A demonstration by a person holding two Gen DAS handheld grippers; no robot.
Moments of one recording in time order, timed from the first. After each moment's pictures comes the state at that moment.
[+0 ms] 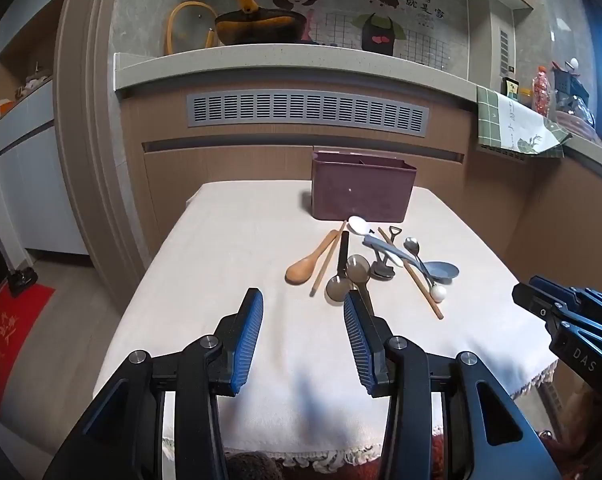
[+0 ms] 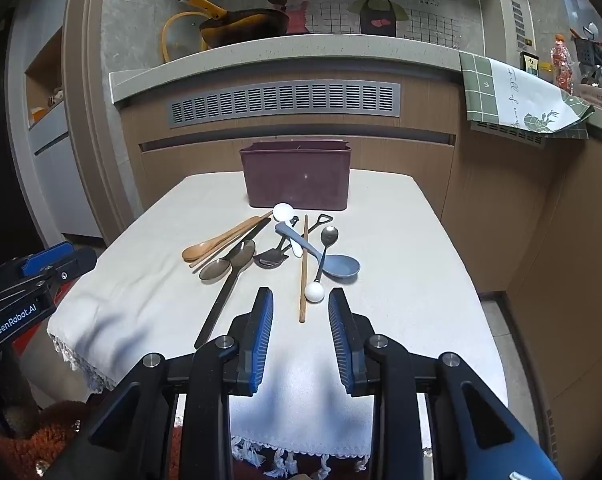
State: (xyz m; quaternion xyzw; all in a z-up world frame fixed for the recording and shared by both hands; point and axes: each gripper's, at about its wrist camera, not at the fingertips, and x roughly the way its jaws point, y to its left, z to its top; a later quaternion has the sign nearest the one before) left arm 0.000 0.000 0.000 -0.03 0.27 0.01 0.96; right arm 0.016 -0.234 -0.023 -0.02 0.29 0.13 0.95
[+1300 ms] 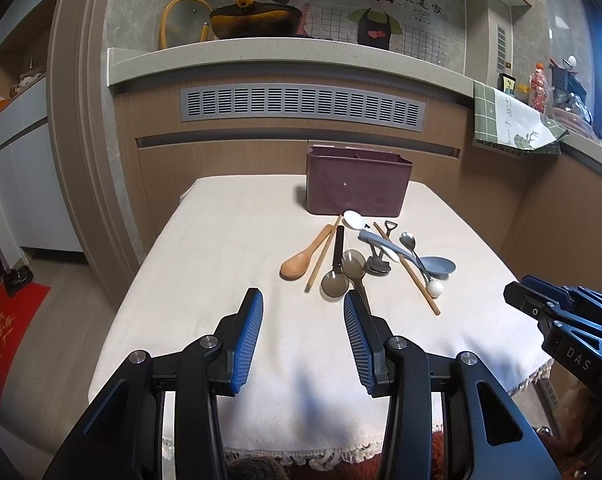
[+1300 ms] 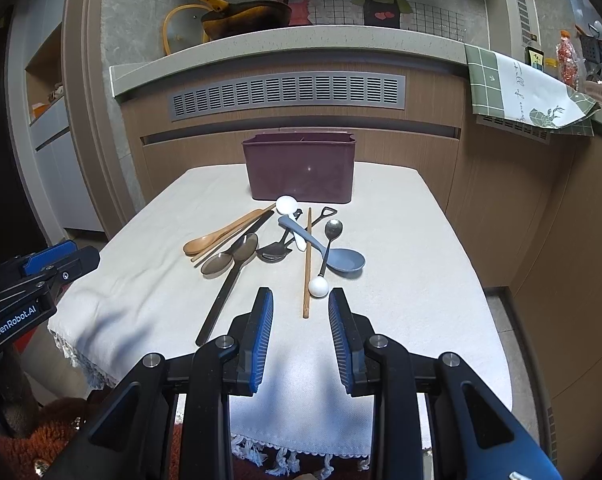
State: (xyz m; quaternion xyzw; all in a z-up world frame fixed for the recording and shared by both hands) left arm -0.001 -0.010 -0.009 -0.03 0.27 0.01 0.96; right arm 0.021 -0.231 -0.025 -0.02 0.30 0.14 0.94
